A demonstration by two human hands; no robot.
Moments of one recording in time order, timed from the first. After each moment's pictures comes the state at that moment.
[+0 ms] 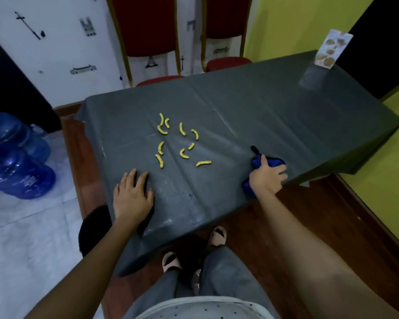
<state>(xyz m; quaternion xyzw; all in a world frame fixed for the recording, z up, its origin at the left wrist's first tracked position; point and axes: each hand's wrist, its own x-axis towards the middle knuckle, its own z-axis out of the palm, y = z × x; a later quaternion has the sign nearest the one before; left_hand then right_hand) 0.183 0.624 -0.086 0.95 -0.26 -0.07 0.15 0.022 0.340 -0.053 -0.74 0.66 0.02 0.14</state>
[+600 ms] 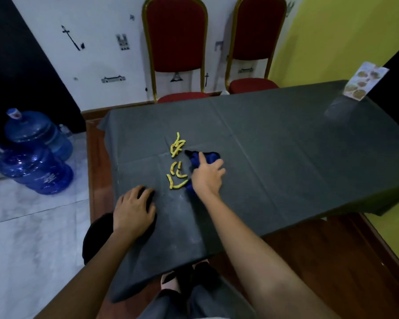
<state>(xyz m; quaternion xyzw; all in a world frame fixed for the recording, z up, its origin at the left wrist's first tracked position) 0.198 0.636 -0.079 0.95 -0.27 -0.06 0.13 0.175 0.433 -0.048 -0.87 0.44 0.01 0.22</state>
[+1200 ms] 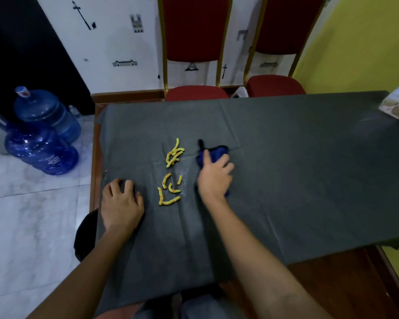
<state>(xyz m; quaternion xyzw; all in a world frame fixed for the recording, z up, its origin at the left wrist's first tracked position) 0.236 0.589 -0.081 0.99 -0.08 -0.02 0.12 0.219 0.376 -0.066 -0.92 0.39 -0.02 0.09</state>
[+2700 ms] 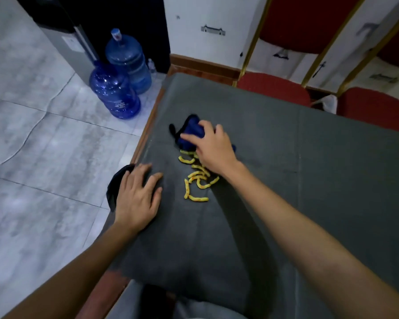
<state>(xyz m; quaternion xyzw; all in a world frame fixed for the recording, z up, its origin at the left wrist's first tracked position) 0.201 0.601 -0.089 0.99 -0.08 0.02 0.12 0.327 0.389 -0.073 -0.97 -0.22 0.05 0.12</state>
